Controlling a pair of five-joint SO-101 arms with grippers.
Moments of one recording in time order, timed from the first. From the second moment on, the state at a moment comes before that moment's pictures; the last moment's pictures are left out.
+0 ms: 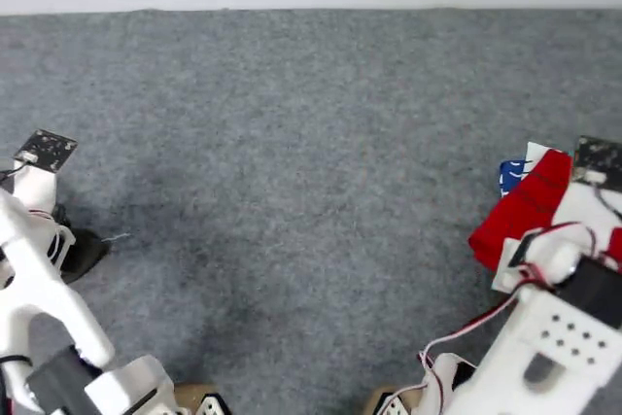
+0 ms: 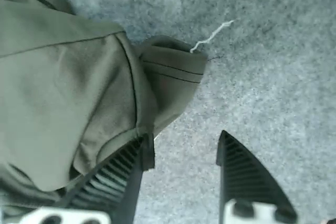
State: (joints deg) left arm -44.8 -11.1 25.4 77.7 -48.3; right arm 28.7 -51.4 27.0 100.6 12.7
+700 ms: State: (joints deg) left arm -46.9 -5.4 18.1 78.2 -47.8; right arm 28.7 -61.3 30.7 100.6 19.4
